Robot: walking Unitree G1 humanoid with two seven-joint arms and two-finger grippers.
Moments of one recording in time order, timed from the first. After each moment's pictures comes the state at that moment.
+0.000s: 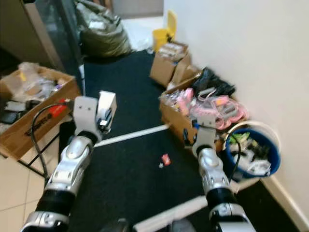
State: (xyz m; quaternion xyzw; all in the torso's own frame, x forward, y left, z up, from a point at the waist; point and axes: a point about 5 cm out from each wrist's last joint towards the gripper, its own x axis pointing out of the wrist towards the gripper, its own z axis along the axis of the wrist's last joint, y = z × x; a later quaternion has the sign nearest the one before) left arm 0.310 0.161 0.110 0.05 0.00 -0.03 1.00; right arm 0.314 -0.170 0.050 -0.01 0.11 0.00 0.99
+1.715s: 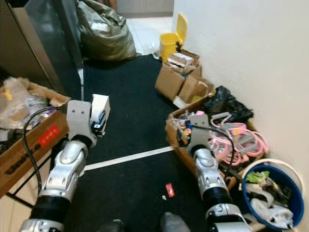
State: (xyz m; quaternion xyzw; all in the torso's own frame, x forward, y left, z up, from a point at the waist) left arm 0.301 0.163 0.104 0.05 0.01 -0.03 1.00; right arm 0.312 -0.168 0.048 -0.03 0.11 0.02 0.99
